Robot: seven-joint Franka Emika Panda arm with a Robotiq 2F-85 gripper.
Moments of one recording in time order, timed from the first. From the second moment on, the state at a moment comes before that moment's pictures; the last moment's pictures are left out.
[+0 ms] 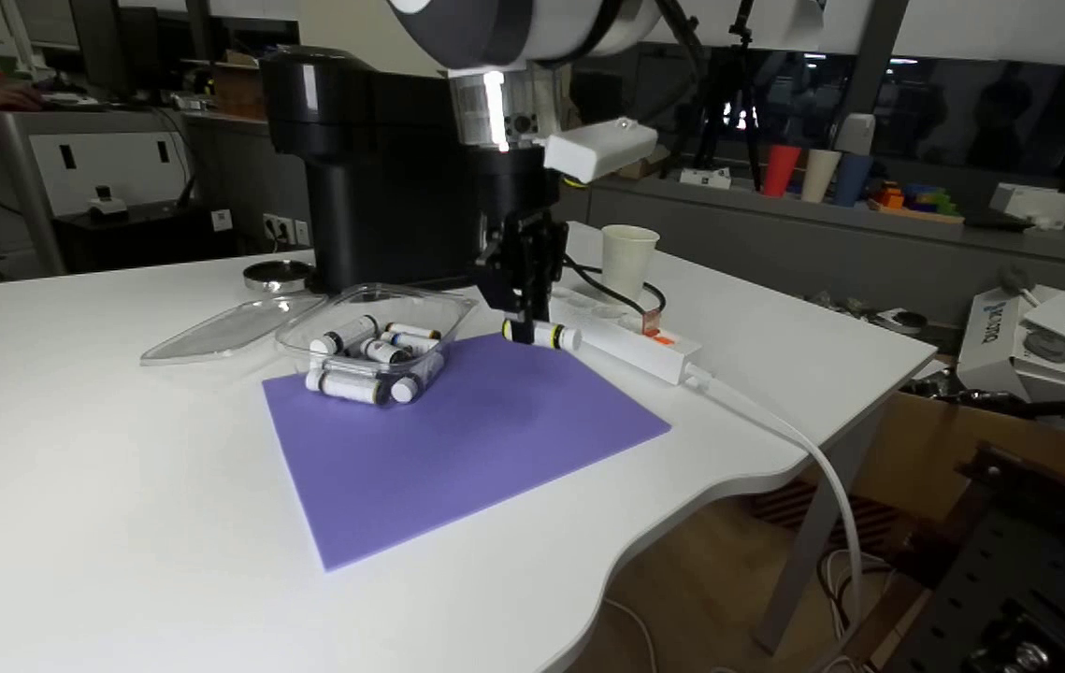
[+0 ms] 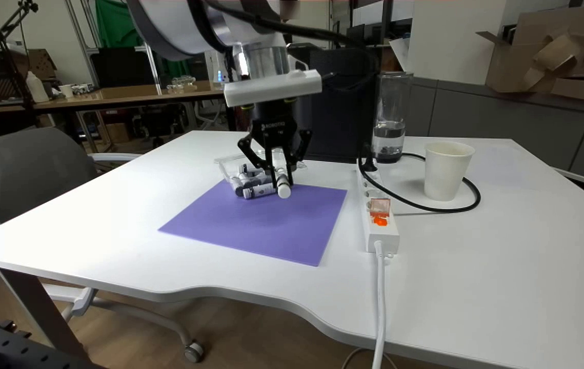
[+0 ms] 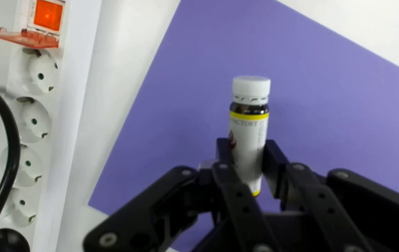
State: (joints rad) arm -0.08 0.41 -0.04 -2.27 -0.23 2.60 -0.32
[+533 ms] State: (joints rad) arm -0.09 0.55 -0.03 -2.25 -0.21 2.75 -0.32
